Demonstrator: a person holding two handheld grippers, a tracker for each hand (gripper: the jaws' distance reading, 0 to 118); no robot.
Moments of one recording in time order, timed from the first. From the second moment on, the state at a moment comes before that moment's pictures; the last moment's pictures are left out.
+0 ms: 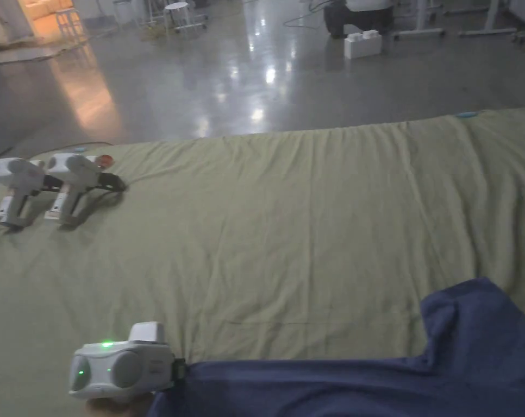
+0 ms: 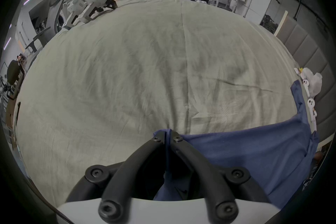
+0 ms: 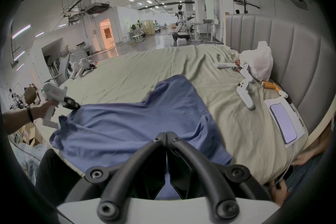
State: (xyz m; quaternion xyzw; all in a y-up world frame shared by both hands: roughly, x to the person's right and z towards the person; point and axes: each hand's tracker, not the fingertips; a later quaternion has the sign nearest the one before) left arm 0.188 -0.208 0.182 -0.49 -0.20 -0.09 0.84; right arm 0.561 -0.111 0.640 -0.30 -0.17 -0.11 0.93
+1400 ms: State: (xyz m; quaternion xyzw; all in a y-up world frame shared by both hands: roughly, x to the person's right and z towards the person) left arm 0.029 -0.132 0.399 -0.43 -0.28 0.04 0.86; right arm 0.606 -0.119 0.705 -0.38 -0.18 -0.17 0.89
